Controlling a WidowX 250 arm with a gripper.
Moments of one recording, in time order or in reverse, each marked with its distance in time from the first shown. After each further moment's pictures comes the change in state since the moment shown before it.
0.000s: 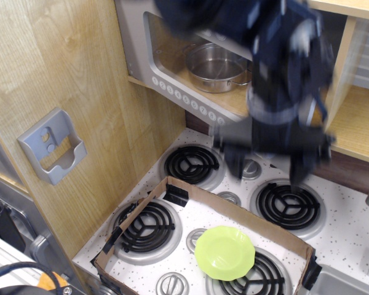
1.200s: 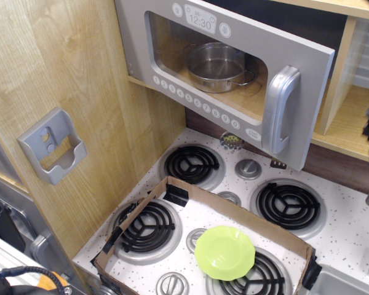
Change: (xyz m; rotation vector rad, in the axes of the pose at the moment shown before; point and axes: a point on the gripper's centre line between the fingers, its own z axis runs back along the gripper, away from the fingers) arm 0.034 -0.122 0.002 -0.136 0.076 -0.482
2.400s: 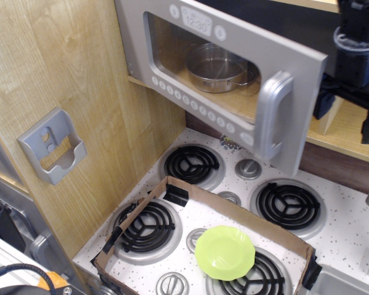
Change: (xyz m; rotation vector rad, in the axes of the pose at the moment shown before) arm 0.020 0.078 0.003 0.022 -0.040 -0.115
